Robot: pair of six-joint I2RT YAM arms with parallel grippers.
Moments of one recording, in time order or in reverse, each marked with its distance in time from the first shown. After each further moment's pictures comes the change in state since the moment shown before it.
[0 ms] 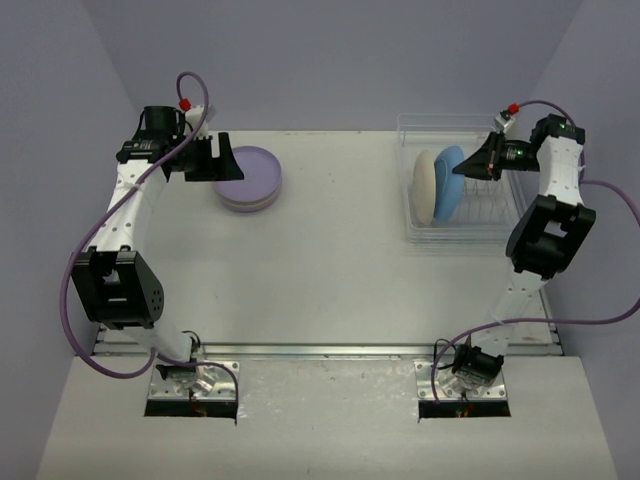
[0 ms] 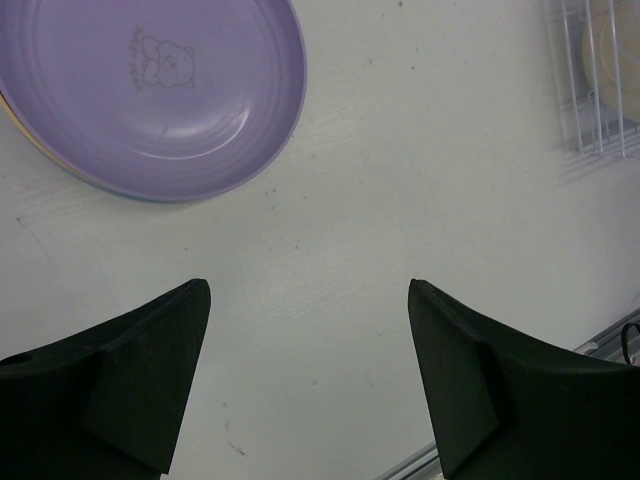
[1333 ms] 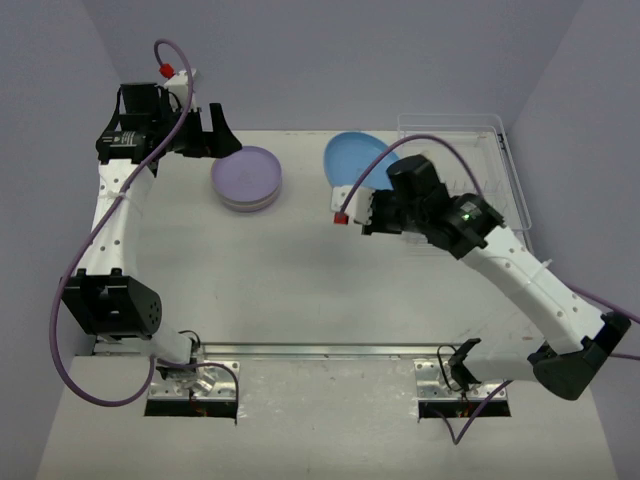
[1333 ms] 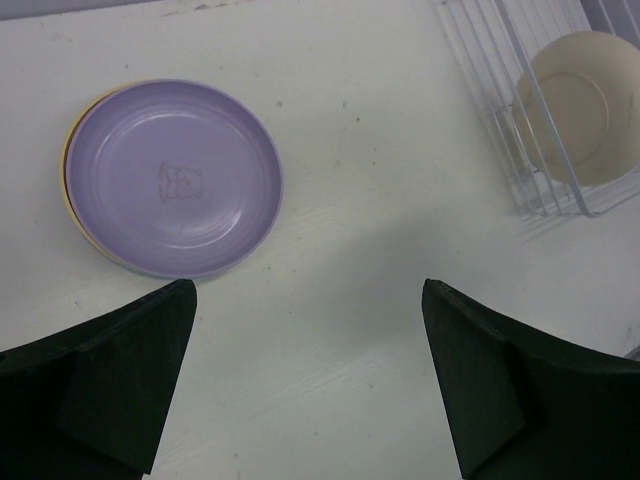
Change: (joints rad) left arm -0.015 -0.073 0.150 0.029 0.019 -0.018; right arm 1.114 -0.901 -0.648 0.429 1.120 -0.673
